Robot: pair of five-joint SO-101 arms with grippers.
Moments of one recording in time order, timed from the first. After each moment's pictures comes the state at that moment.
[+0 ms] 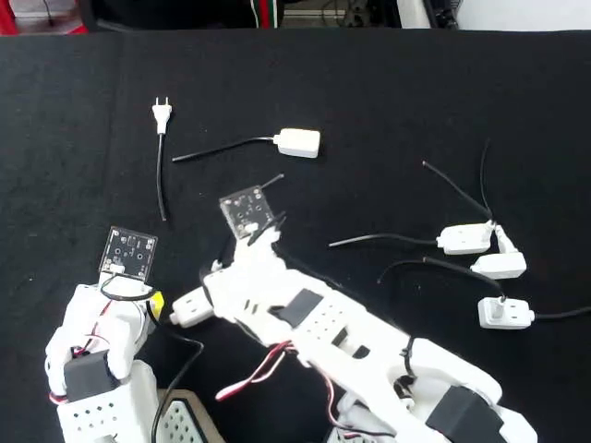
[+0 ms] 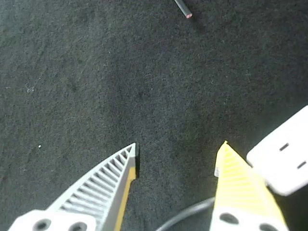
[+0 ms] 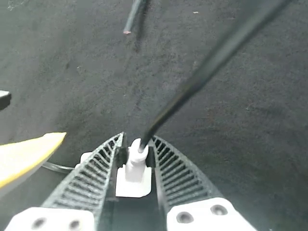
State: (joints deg) left arm -21.8 -104.0 89.0 74.2 -31.8; right arm -49.5 -26.0 68.4 14.8 -21.2
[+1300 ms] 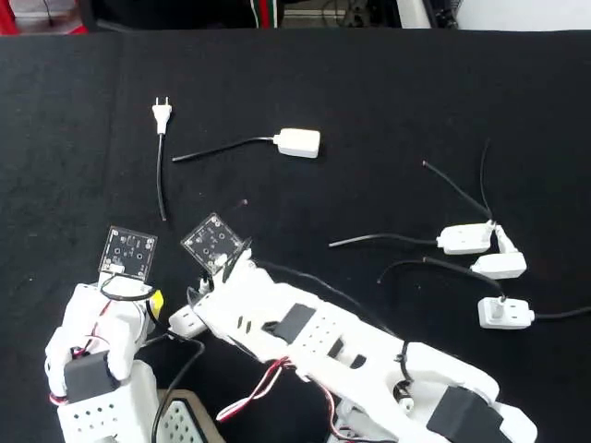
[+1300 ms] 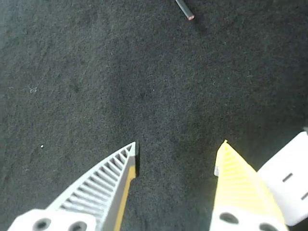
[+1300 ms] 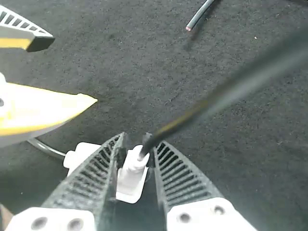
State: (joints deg) left arm -21.9 -104.0 89.0 74.2 -31.8; right arm -54.0 -26.2 71.3 9.9 -5.8
